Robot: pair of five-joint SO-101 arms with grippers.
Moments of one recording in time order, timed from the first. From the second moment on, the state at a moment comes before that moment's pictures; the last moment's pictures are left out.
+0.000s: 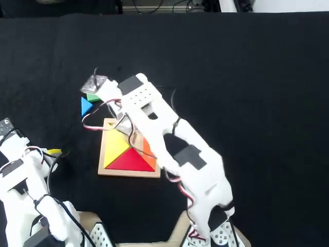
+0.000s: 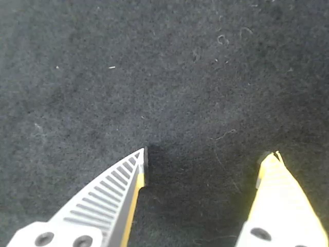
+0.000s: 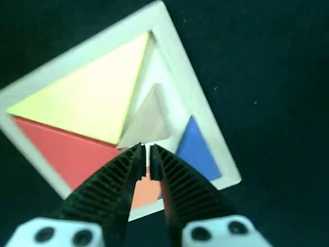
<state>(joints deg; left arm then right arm) -44.7 -32.4 71.2 38.9 -2.6 -38.0 27.7 -15.4 82.6 22.9</state>
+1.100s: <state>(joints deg) -44.7 -32.4 71.2 38.9 -2.6 -42.7 25.3 -1.7 70.5 1.5</state>
